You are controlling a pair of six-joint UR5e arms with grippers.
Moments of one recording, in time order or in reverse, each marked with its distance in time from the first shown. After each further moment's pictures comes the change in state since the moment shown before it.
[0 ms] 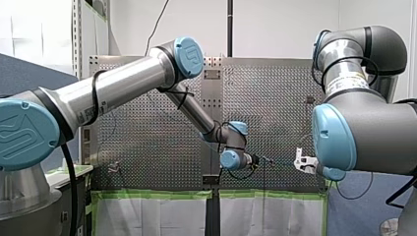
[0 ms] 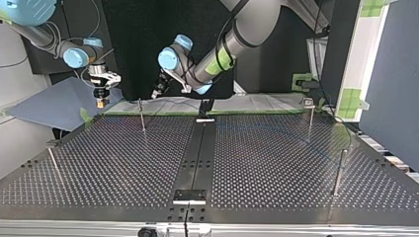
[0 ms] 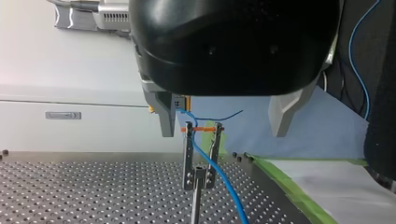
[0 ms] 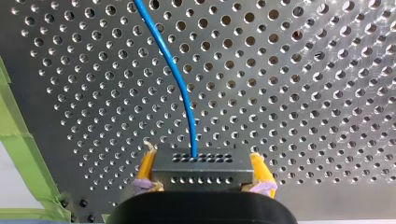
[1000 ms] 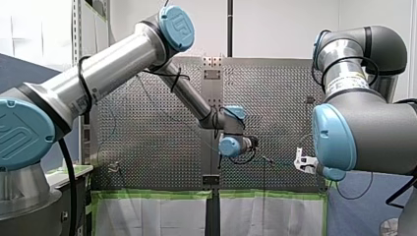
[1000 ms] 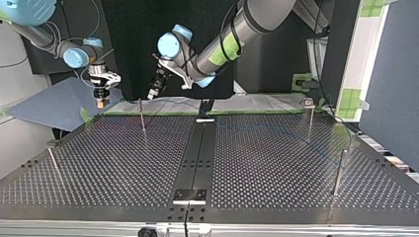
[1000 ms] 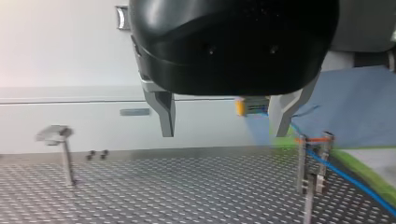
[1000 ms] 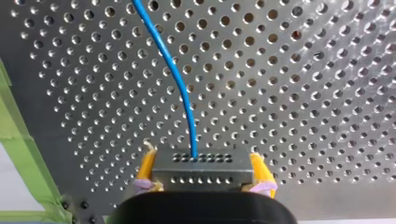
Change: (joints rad) left arm -0.037 0.189 -0.194 0.173 -0.085 -0.041; right arm 0.000 0.000 0.000 -0.002 -0.003 0.013
